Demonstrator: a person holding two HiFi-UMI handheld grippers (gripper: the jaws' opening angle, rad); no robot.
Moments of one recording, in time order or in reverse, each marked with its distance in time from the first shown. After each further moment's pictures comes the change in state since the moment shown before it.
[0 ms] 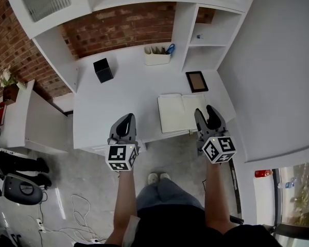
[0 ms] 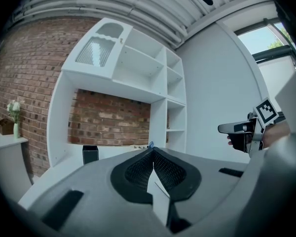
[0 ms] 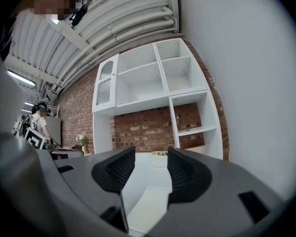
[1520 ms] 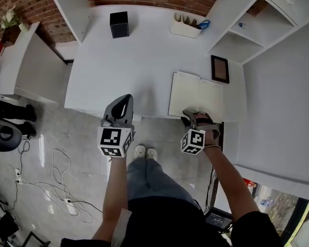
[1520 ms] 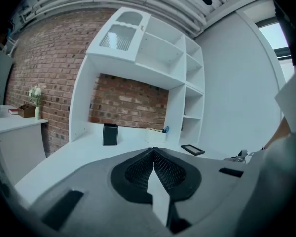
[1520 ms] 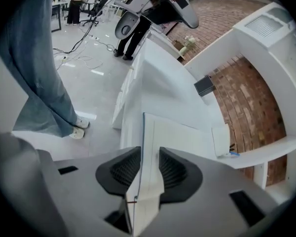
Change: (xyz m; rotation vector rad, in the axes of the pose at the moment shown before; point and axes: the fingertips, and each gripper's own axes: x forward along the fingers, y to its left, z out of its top) left arm -0.018 0.042 -0.071 -0.116 0.125 0.162; right arm 0.022 0.039 -0.276 -1.368 0.789 0.651
